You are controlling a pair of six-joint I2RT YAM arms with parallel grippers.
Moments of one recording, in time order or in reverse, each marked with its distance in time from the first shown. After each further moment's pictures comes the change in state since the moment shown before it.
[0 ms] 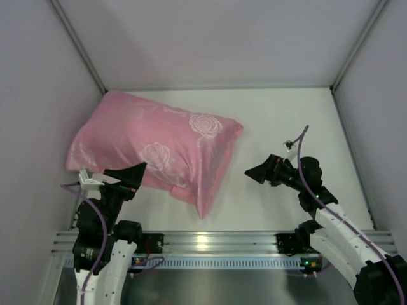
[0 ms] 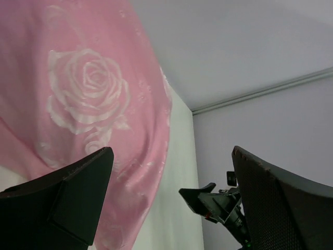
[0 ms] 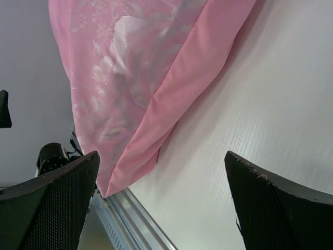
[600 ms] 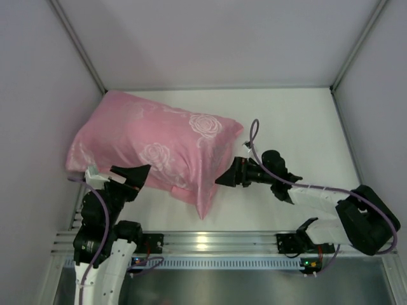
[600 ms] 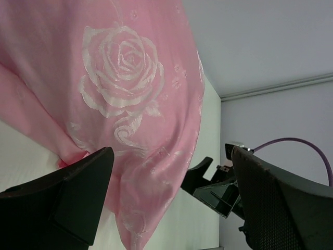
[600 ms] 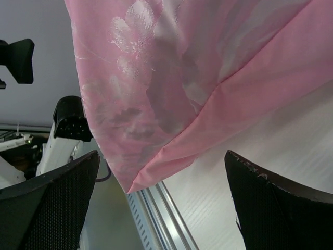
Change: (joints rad) left arm 0.000 0.072 0.005 -0.132 -0.024 0.029; right arm 0.320 0.531 0.112 0.359 -0.025 0.080
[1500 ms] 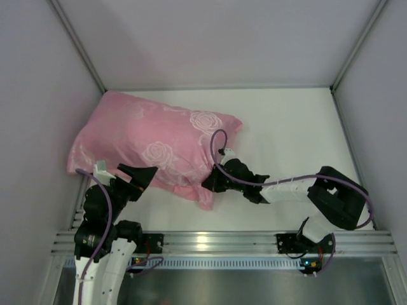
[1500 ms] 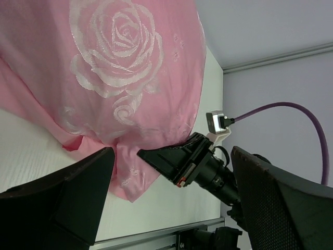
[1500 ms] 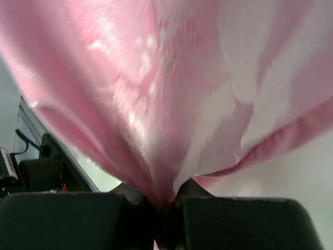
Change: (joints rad) left arm 0.000 0.065 0.003 -0.001 0.127 0.028; right arm 0.369 0.342 0.232 -0.034 0.509 0.013
